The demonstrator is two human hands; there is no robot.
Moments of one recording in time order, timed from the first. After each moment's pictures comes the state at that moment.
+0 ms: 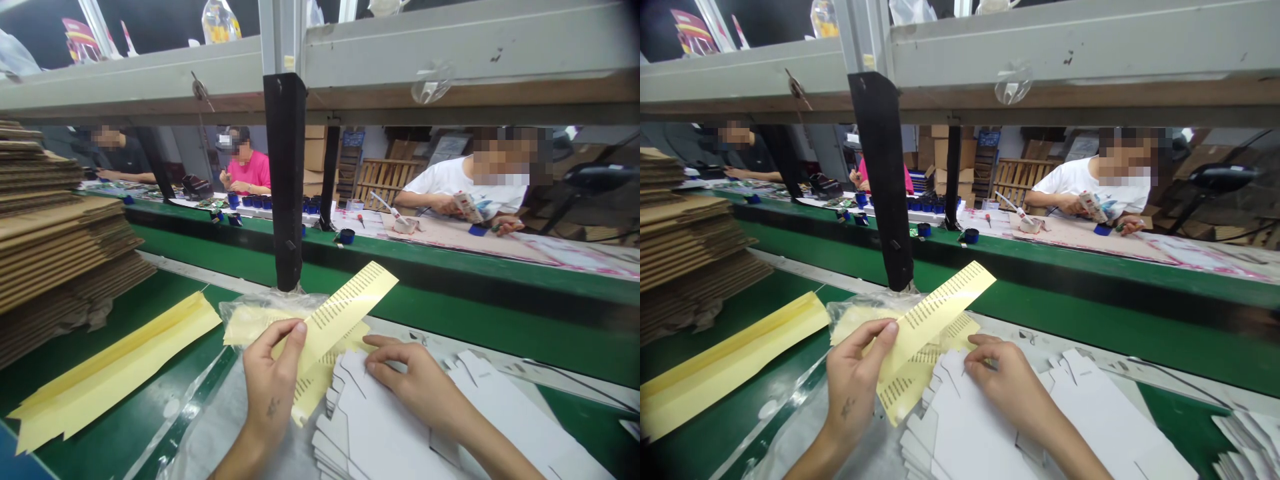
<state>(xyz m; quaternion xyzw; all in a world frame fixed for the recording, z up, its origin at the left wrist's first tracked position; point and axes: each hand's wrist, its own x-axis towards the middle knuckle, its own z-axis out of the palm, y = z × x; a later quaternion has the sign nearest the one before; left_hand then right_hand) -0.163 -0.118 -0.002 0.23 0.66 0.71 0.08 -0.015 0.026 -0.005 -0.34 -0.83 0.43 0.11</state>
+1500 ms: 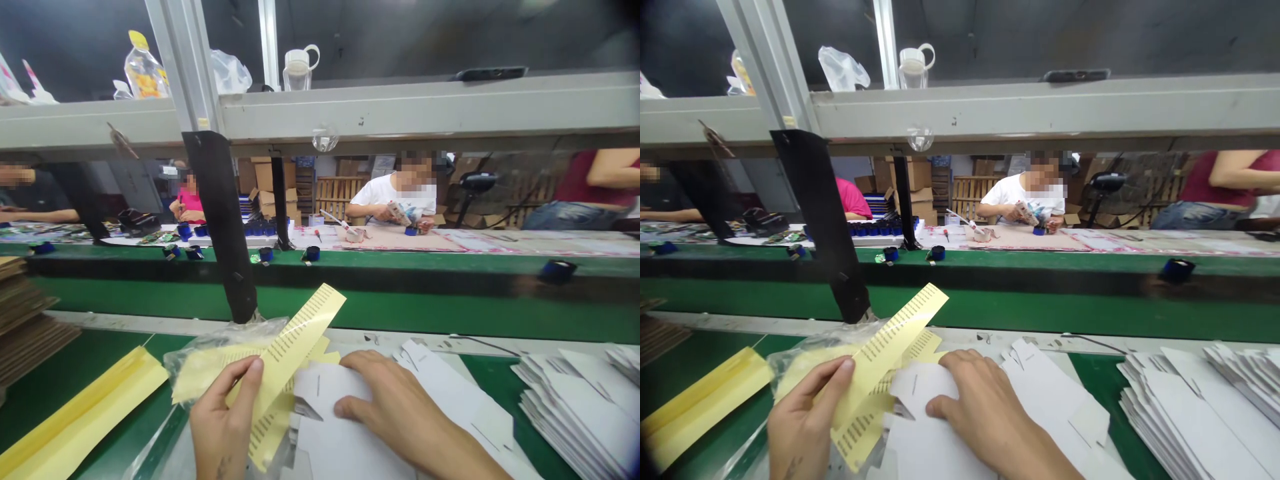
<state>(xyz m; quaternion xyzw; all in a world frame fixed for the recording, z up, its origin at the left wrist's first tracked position) -0.166 -0.119 -0.004 0.22 0.72 0.65 0.07 0.014 0.000 0.034 -0.38 -0.87 0.29 0.09</state>
